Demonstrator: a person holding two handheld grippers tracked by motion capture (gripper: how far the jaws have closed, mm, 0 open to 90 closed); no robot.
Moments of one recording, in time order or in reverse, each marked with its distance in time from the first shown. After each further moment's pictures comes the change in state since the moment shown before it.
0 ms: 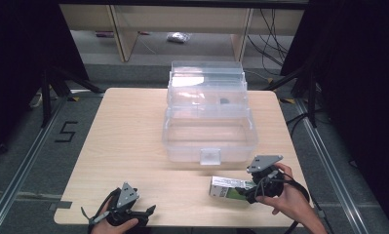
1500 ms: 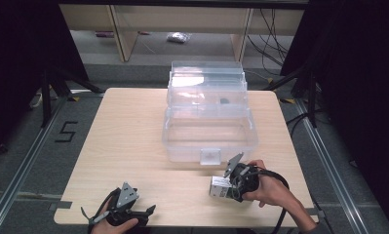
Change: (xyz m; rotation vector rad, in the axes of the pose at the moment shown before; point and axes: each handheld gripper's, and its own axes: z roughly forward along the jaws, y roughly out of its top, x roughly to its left) left arm -0.003 -0.001 0.003 -0.046 0.009 -0.042; right arm 0.007 0.028 0.051 0.339 0.145 -0.186
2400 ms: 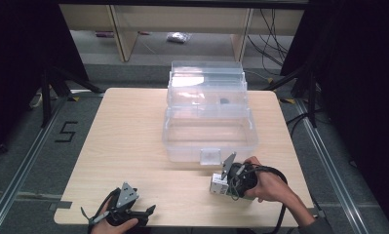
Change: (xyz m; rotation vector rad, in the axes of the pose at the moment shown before) left arm 0.001 0.000 -0.001 0.010 0.011 0.012; right arm -0.001 0.013 -0.007 0.092 -0.008 -0.151
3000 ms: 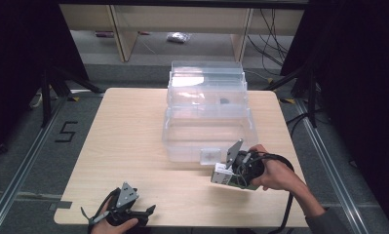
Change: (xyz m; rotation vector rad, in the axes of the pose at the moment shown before) left arm 0.002 0.000 -0.001 0.013 -0.009 0.021; right arm -0.017 0.002 -0.036 -0.049 -0.001 -0.014
